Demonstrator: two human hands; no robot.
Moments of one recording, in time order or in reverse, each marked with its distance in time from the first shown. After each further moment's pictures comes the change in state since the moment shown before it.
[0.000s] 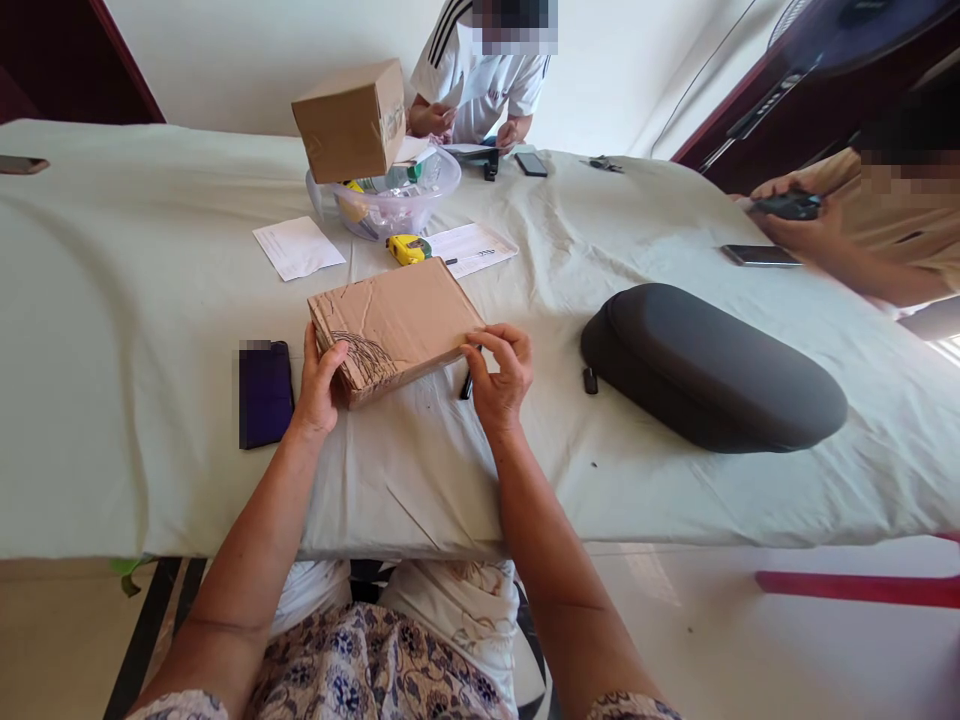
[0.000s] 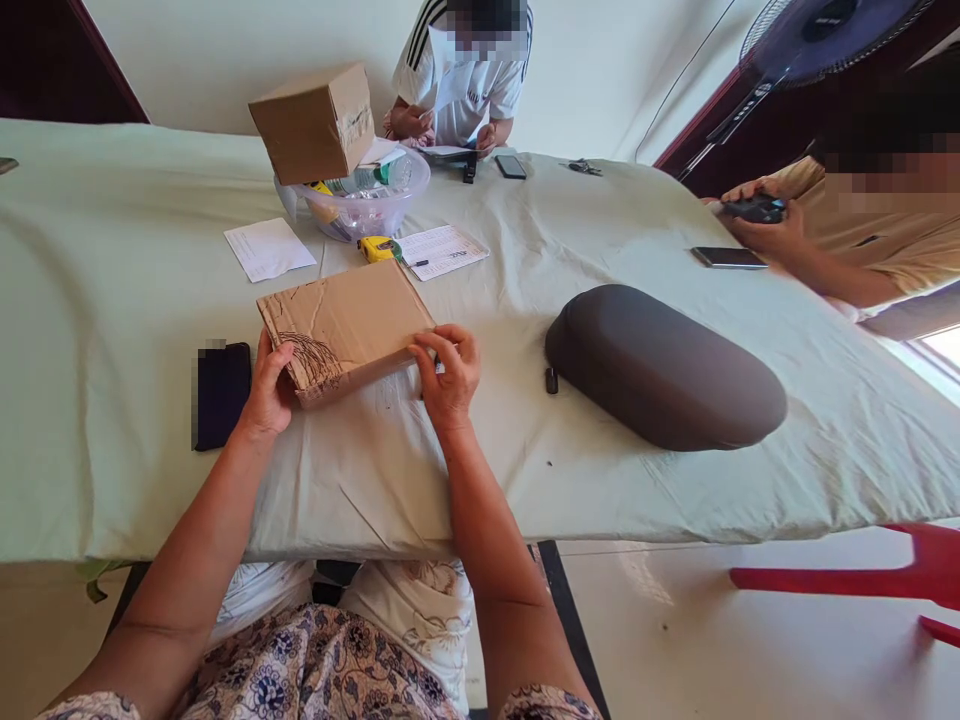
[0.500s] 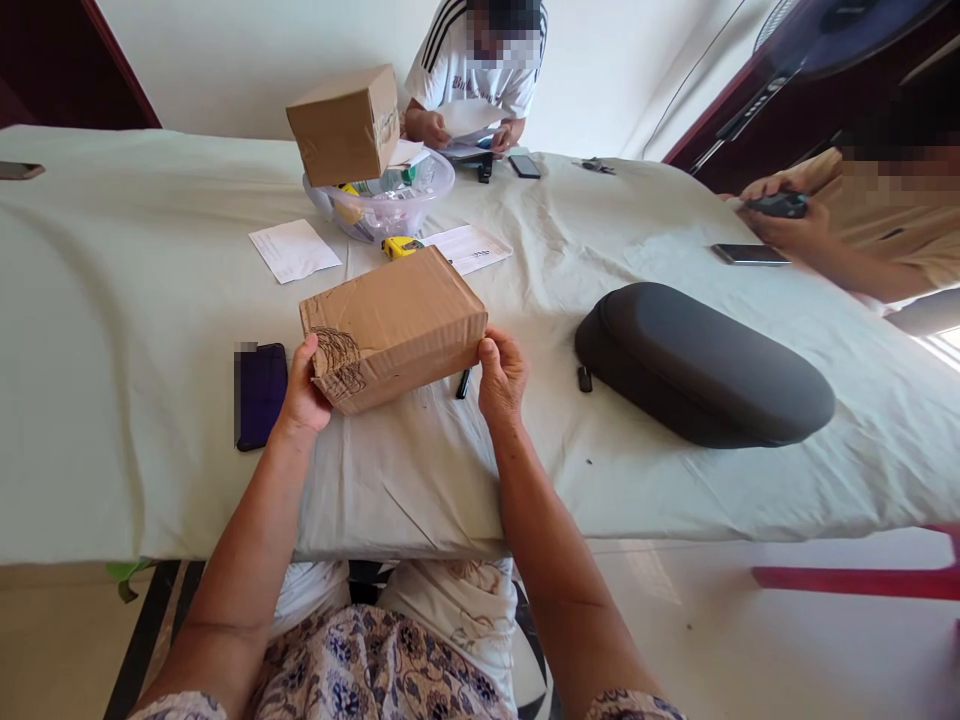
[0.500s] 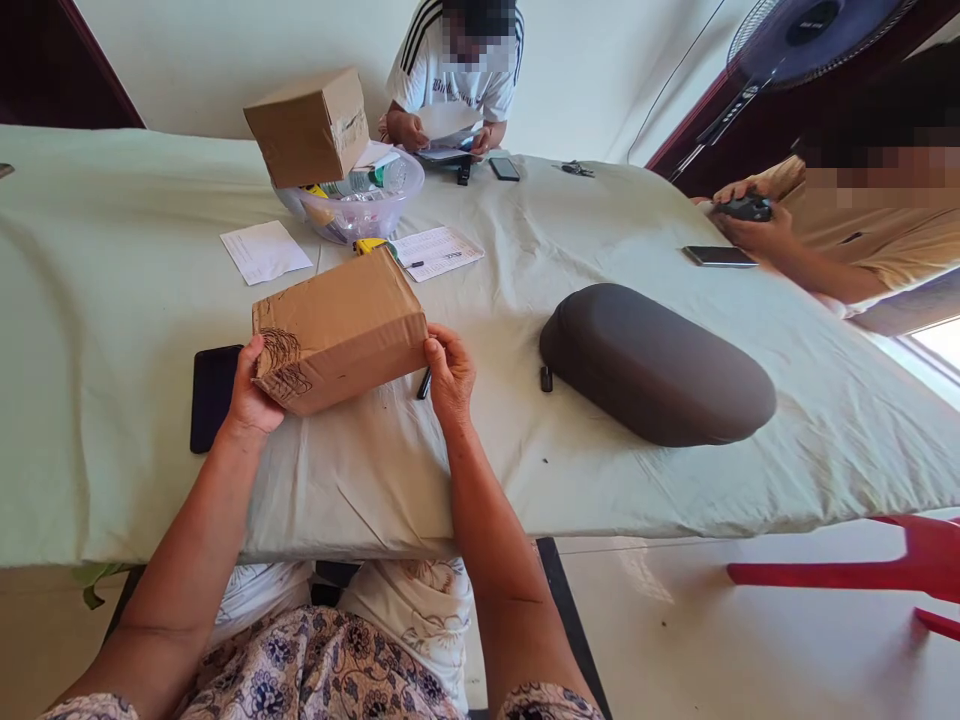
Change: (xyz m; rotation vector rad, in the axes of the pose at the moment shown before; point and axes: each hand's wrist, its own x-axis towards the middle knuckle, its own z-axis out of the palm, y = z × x) left_hand 0.008 0.007 -0.010 -0.107 -0.028 -0.216; right_hand 0.002 0.011 0.002 0.385 -0.036 0.390
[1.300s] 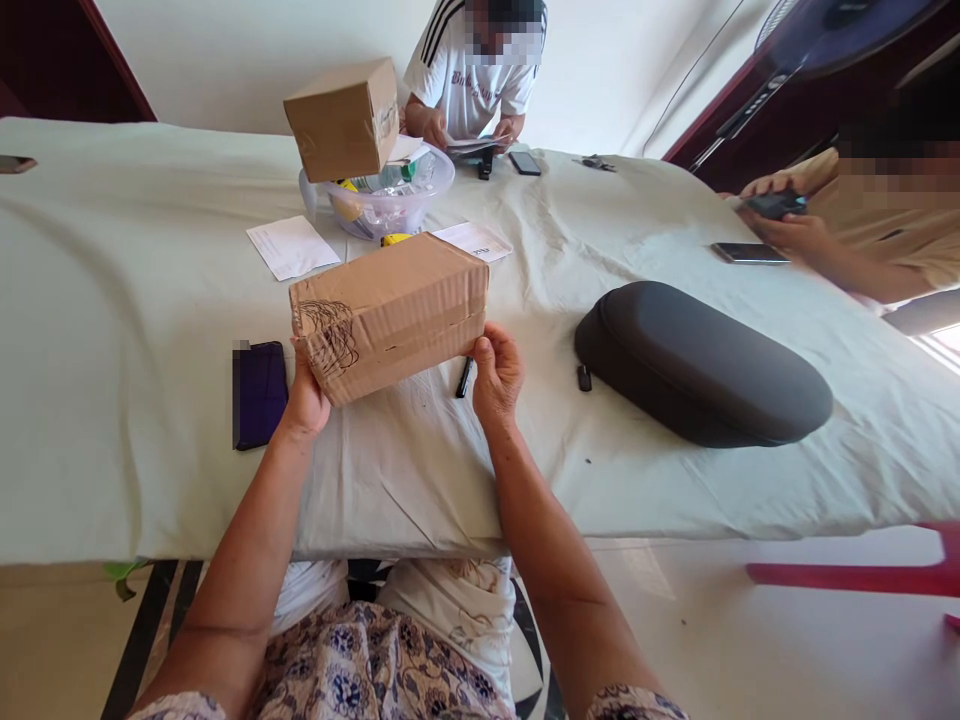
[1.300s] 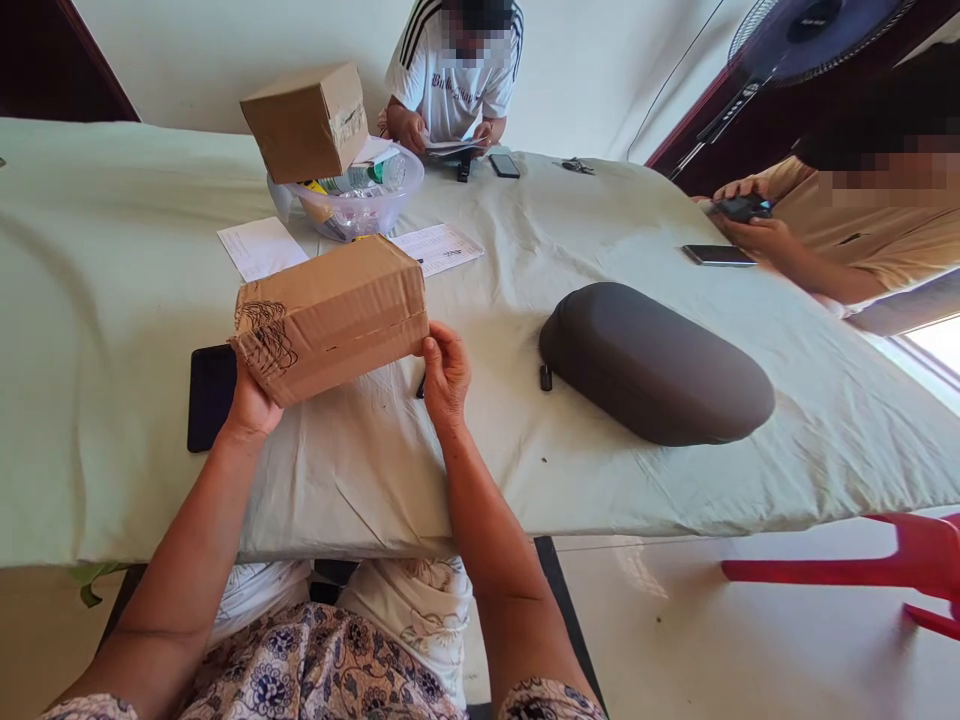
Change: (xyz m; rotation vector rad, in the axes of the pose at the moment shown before) left_hand -0.002 -0.004 0.006 0.120 -0.048 0.185; right_hand -0.007 0.010 0.009 0.078 0.014 -0.033
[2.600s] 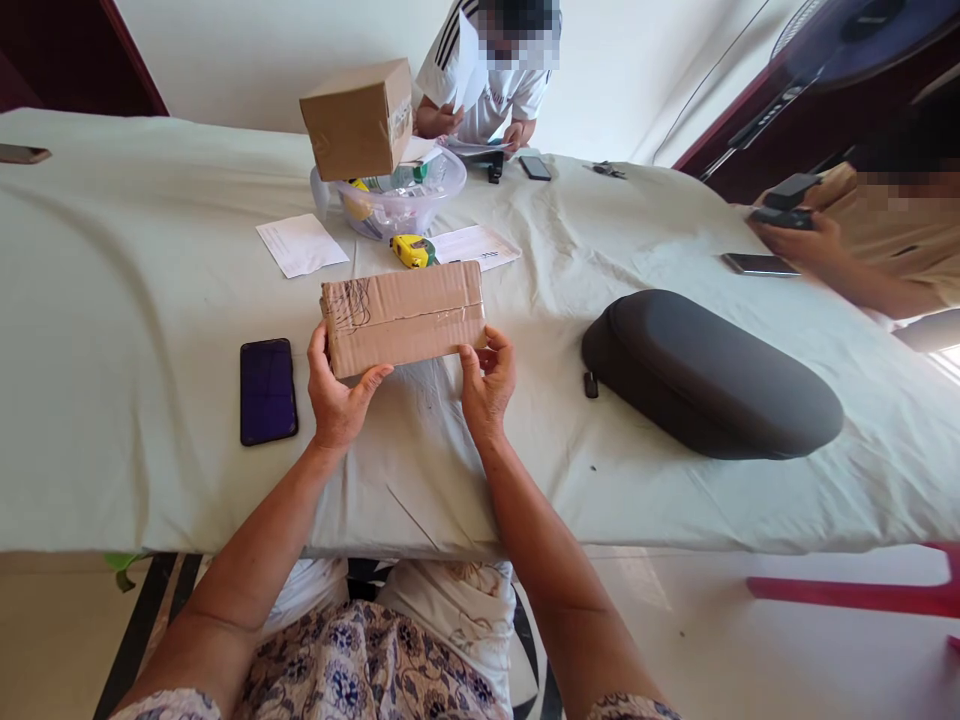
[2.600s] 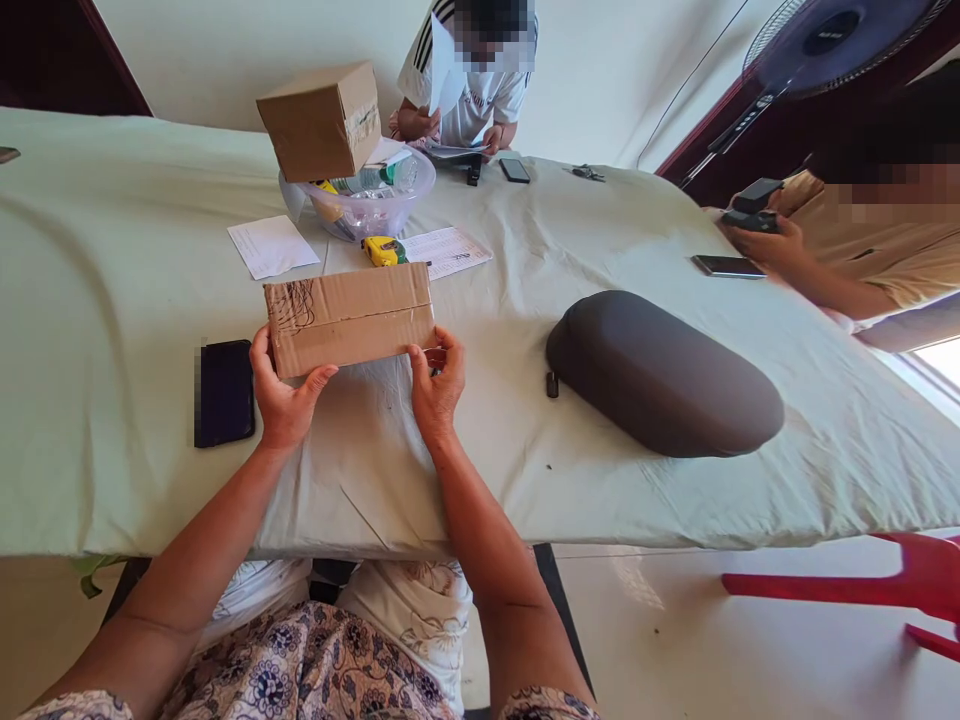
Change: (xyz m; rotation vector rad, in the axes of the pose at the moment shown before) left_hand -0.028 -0.014 0.018 0.605 0.253 0.439; right_hand -0.018 -0.005 0.017 -0.291 0.100 0.005
